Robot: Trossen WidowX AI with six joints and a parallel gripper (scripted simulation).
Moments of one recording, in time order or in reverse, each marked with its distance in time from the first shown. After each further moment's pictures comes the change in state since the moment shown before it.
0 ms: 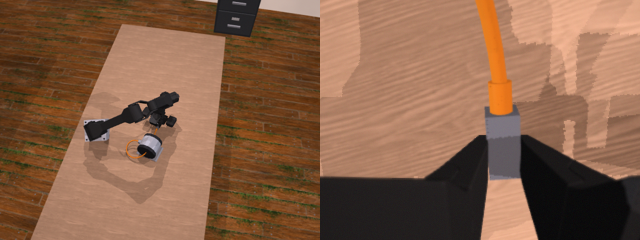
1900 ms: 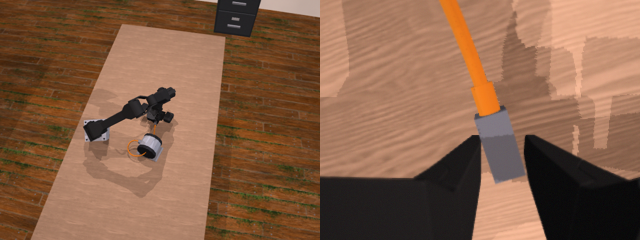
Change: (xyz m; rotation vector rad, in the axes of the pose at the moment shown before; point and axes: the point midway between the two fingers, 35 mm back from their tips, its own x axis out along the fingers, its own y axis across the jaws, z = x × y) arm -0.001 -0.026 -0.020 -0.005 0.000 -0.003
